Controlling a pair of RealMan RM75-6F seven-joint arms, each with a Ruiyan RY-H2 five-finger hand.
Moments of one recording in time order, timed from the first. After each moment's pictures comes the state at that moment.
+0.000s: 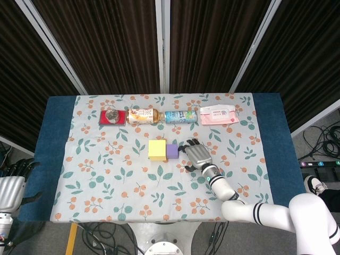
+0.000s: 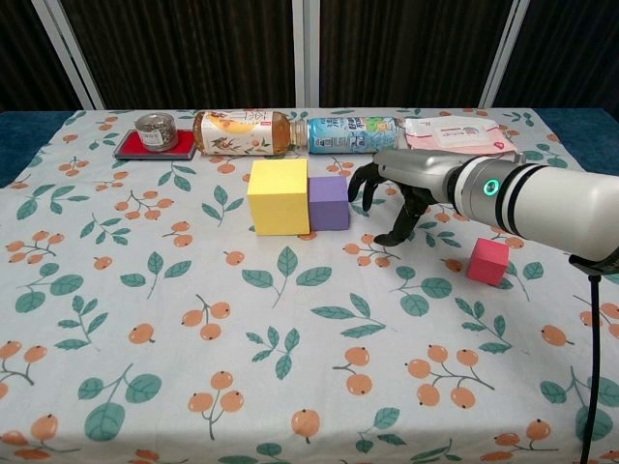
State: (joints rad) left arm -0.07 -1.16 -0.01 -1.50 1.48 1.45 0.01; right arm 0.93 -1.69 0.15 -1.36 -0.74 0.79 -0.44
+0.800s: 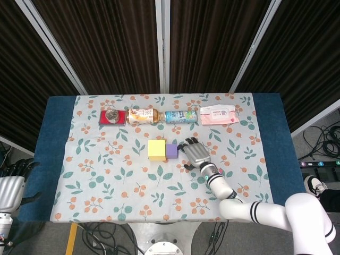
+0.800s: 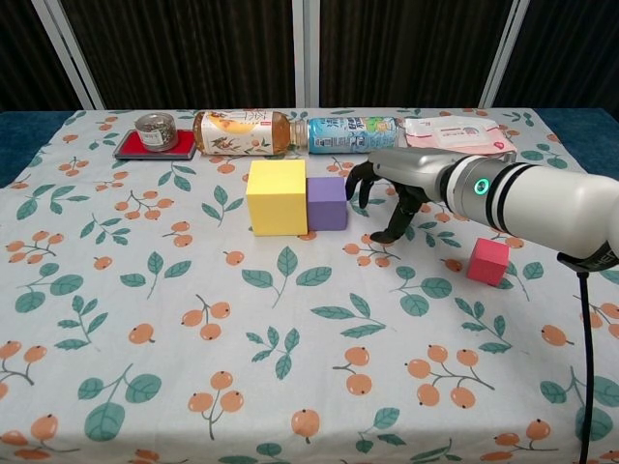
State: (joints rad) left arm -0.07 -1.16 -0.01 -1.50 1.47 1.44 0.01; right arm 0.95 -1.72 0.16 -1.31 -0.75 0.79 -0.45
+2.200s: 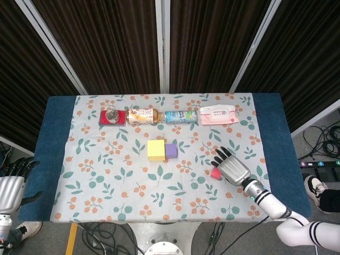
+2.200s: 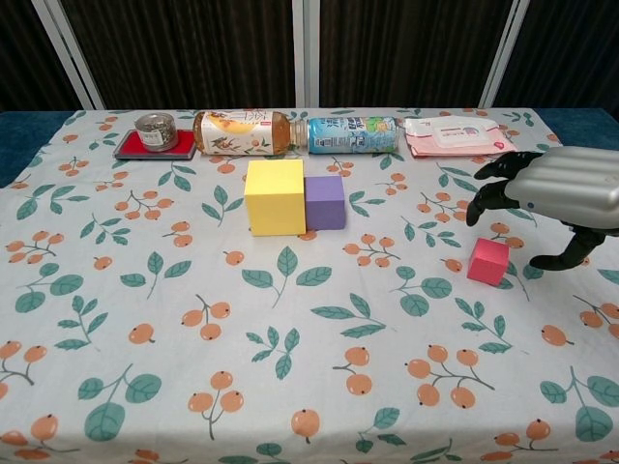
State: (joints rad) left arm -0.06 -1.12 -0.01 -1.59 1.49 1.48 0.06; right arm 0.71 -1.34 -0.11 -1.47 -1.40 0.93 -0.41
